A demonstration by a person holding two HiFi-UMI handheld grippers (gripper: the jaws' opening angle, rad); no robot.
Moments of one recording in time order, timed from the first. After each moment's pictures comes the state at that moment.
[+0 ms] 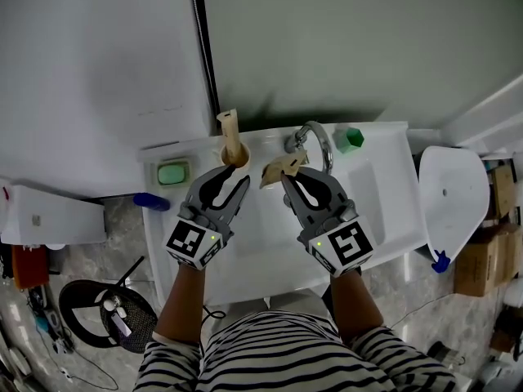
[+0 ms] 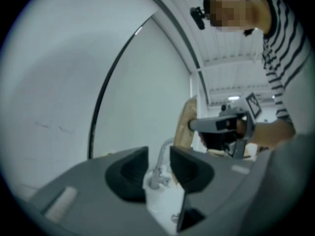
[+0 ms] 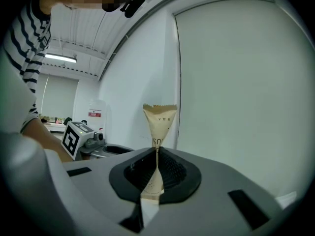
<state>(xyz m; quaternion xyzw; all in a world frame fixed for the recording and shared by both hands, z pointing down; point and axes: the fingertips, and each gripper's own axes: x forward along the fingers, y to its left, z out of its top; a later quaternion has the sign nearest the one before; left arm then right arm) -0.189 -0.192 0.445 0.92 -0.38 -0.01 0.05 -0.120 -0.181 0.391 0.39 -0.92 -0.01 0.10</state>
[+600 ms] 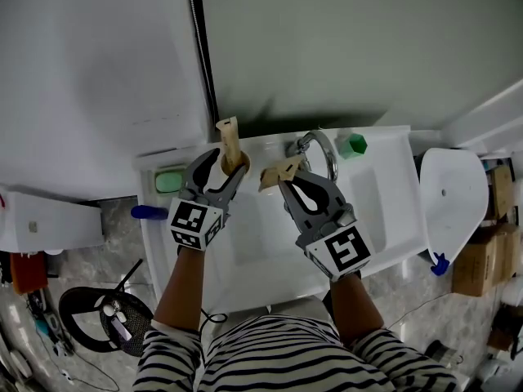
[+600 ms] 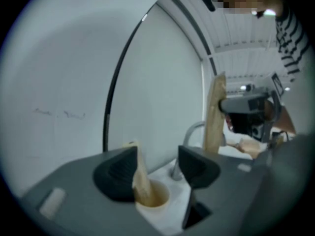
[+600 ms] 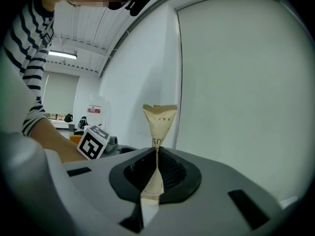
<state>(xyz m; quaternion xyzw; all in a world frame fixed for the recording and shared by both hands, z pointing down) -0.209 -0.265 0.494 0.90 -0.43 0.05 0.07 -0.129 -0.205 0.404 0.39 -0.91 -0.01 0.12</state>
